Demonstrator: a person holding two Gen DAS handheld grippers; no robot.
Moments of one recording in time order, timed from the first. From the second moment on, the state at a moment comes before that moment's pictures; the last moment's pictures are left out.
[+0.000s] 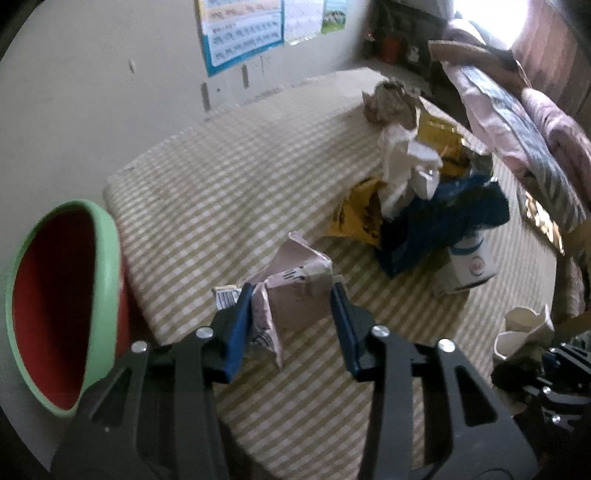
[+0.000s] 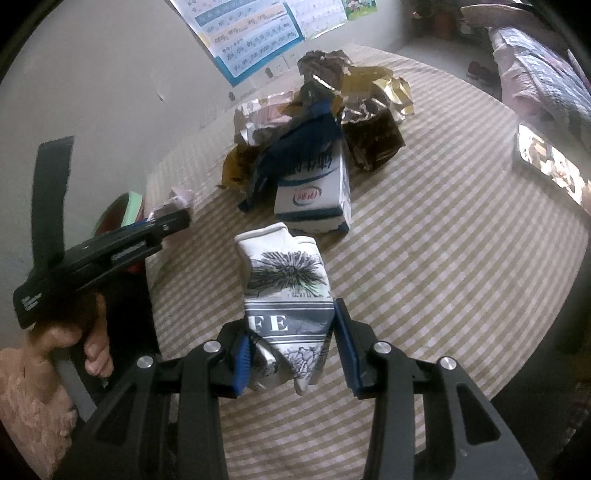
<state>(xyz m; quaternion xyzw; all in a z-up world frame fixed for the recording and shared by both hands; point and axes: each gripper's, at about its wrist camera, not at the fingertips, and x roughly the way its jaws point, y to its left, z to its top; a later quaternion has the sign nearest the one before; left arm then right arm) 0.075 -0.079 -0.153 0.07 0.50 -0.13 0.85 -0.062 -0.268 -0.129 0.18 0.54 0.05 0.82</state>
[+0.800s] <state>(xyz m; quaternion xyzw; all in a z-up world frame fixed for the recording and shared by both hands) 0.044 -0.044 -0.107 0.01 0.47 -0.12 0.87 -0.049 -0.231 -0.098 0.15 0.51 0.07 0.84</state>
